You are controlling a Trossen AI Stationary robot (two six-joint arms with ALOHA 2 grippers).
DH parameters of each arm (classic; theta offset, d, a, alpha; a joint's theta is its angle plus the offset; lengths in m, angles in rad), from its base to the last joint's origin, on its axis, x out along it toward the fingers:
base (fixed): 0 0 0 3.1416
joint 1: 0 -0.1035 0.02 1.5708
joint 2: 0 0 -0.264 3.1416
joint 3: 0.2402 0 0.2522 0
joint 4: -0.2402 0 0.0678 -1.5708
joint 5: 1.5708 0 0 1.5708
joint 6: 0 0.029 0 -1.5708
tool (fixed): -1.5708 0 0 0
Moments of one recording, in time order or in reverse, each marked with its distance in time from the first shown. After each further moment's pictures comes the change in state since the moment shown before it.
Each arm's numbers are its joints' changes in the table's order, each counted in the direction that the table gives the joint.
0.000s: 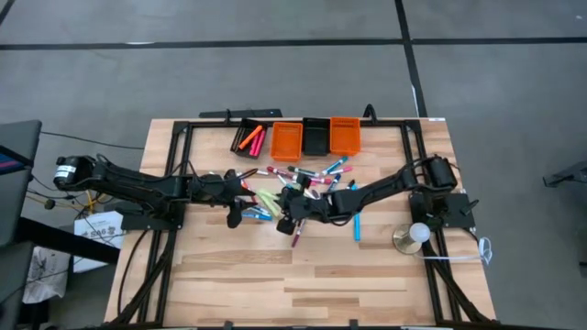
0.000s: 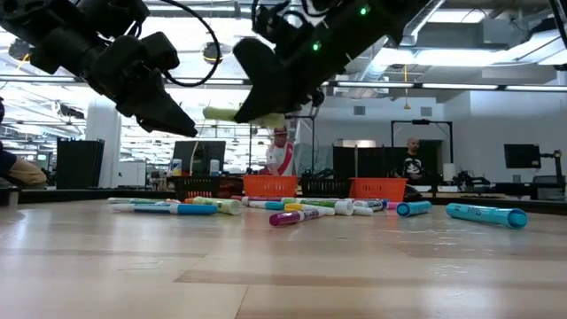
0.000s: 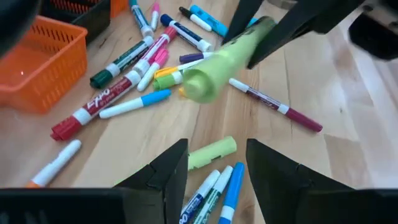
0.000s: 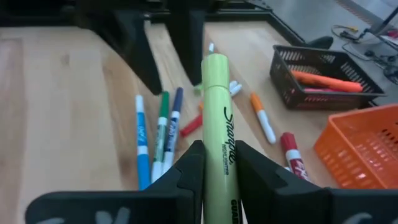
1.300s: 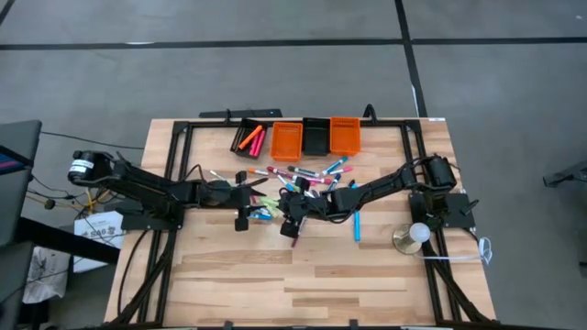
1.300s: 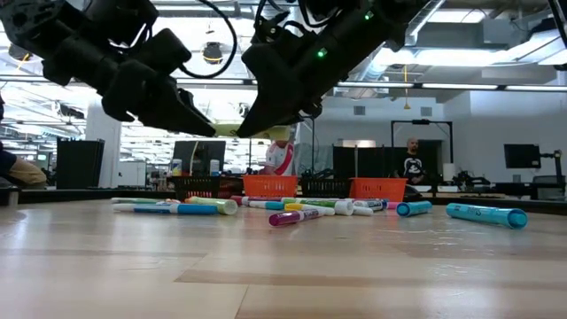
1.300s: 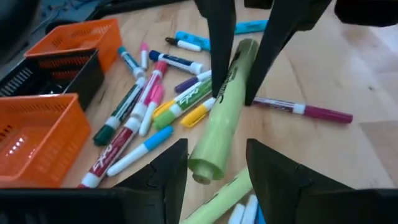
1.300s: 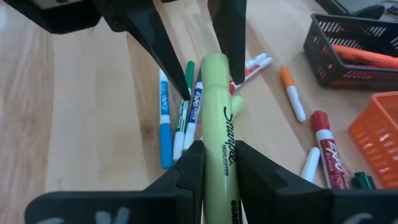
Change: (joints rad) left arm 0.060 0.208 0.002 0.287 0.070 0.310; right arm 0.018 0.004 0.002 -0.082 0.137 0.015
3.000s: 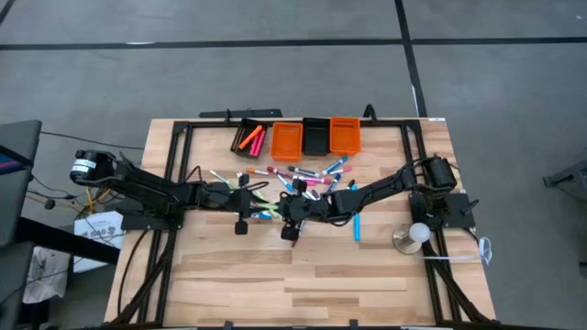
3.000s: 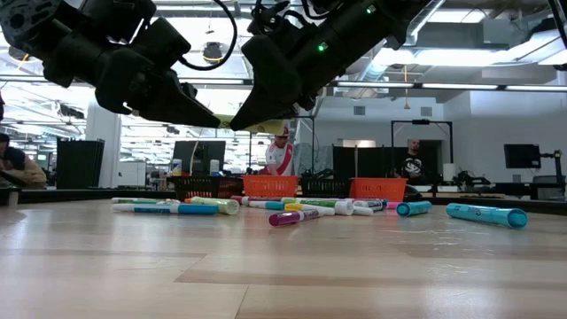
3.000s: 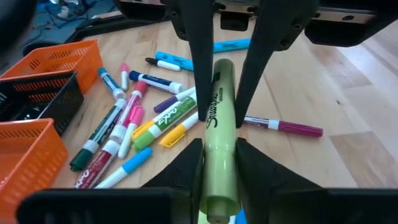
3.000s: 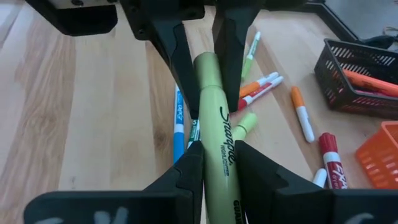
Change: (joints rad) left arm 0.006 0.025 -0.003 0.088 -0.048 0.011; right arm -0.010 0.001 -0.001 0.056 0.013 -0.086
